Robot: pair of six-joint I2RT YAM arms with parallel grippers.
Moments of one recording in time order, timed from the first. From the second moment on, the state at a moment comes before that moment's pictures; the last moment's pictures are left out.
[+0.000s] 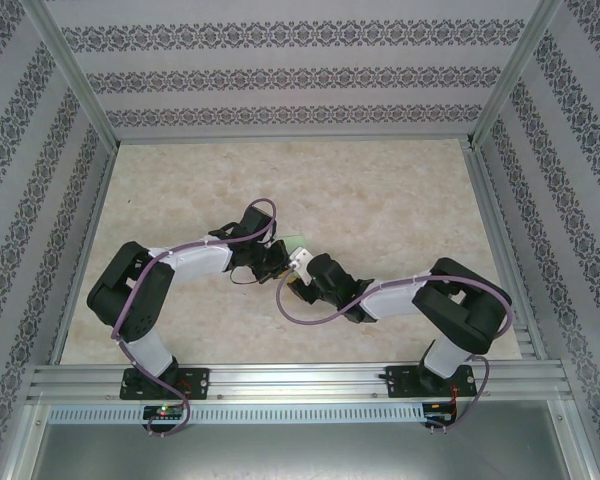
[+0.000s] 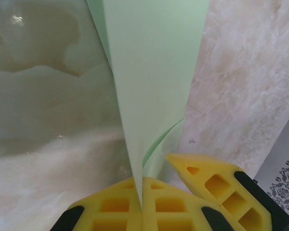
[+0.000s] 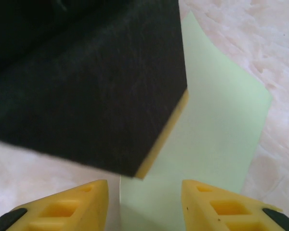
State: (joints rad) left arm -0.60 1.71 0.94 -0.25 0.47 -1.11; right arm 0.91 1.65 0.57 0.43 0.14 -0.07
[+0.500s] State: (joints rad) left arm -0.60 1.71 0.95 -0.26 0.47 -1.12; right arm 0.92 1.73 0.56 0.56 0.17 -0.08
